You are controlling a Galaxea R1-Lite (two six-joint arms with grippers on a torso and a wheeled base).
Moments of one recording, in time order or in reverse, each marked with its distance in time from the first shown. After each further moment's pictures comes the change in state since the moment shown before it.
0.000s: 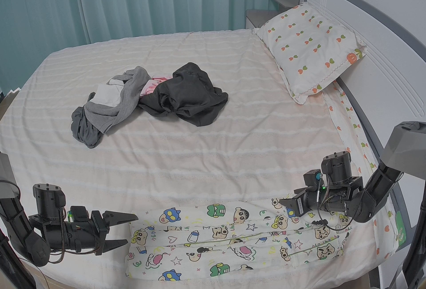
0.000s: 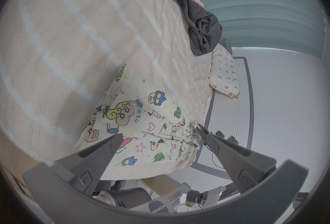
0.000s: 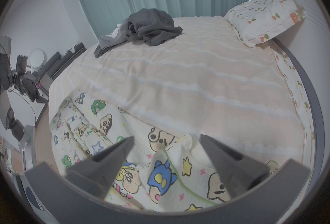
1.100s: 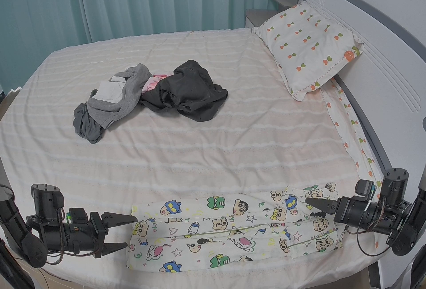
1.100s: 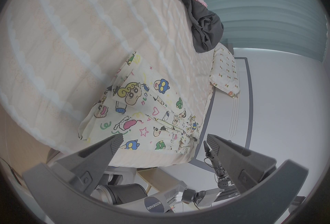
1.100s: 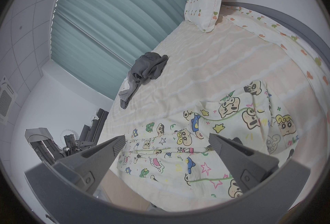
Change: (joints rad) left arm -0.012 -0.060 0.000 0.073 0.003 -0.034; right arm -0.110 -0.244 0.577 -0.614 0.245 0.655
